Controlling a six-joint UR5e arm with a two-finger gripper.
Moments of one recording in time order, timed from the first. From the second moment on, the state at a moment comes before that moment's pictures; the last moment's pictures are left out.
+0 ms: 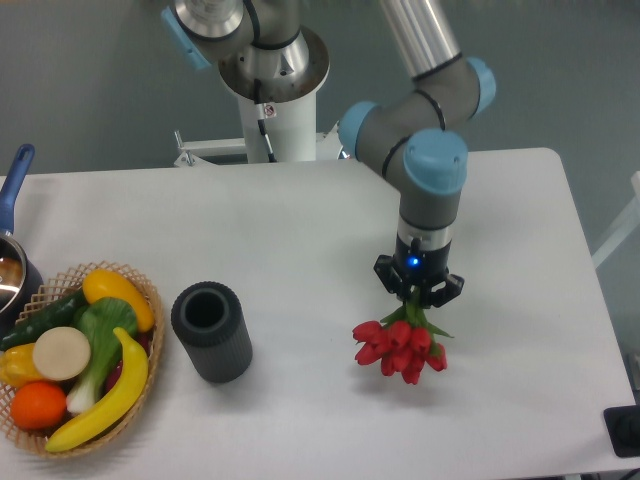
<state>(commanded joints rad) 2.65 -1.82 -1.82 -0.67 1.34 1.03</state>
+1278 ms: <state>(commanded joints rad) 2.66 -1.74 -1.64 -0.66 0.66 0.81</state>
